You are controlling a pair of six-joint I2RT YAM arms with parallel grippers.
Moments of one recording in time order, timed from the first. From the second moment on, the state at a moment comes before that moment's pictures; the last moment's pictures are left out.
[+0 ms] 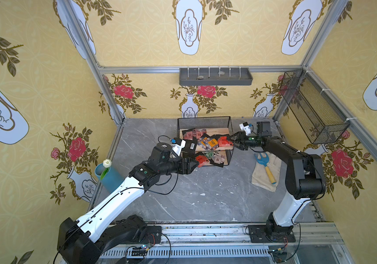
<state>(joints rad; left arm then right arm) -0.64 1.08 0.89 -0.38 0.37 -0.54 0.12 1.80 1.21 -0.22 -1.01 0.57</state>
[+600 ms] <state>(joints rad) -0.64 1.07 0.88 -0.37 0.37 -0.54 0.10 1.75 1.20 -0.24 -1.00 0.56</state>
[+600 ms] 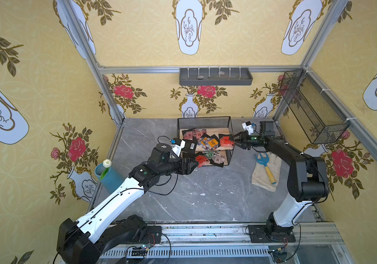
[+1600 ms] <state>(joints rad) -0.64 1.10 0.90 -0.35 0.38 -0.54 0.04 1.64 1.17 -0.24 -1.00 0.58</state>
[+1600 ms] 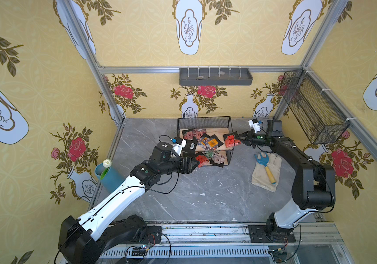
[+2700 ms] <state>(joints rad) -0.74 1.20 0.90 -0.31 0.35 -0.54 -0.11 1.26 0.85 -0.43 -0.77 0.59</state>
